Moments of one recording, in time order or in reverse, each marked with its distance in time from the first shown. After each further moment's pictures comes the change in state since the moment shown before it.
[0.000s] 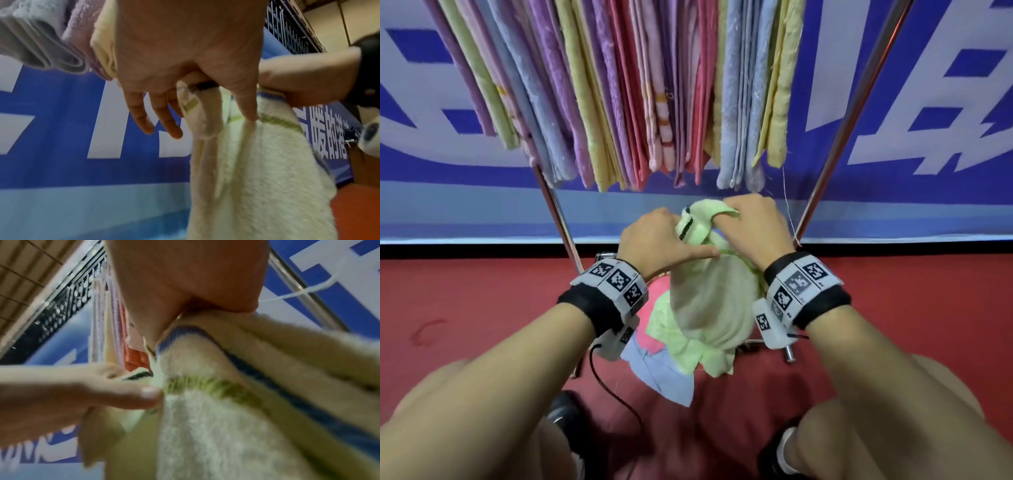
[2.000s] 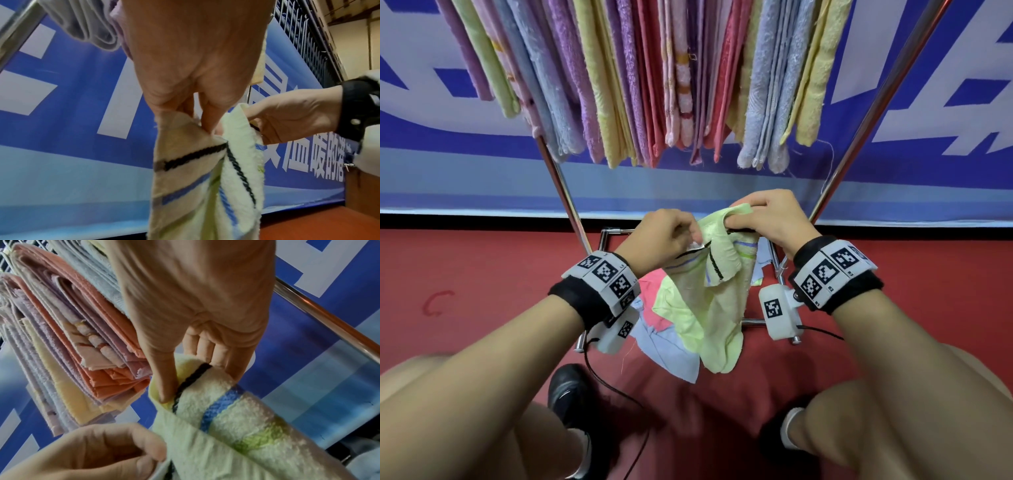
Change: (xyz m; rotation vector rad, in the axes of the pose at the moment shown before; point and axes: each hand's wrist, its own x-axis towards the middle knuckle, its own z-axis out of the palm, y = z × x) left_hand 0.007 -0.045 0.014 -0.251 -0.196 0.206; right_hand 0.025 0.034 0.027 0.503 -0.186 0.251
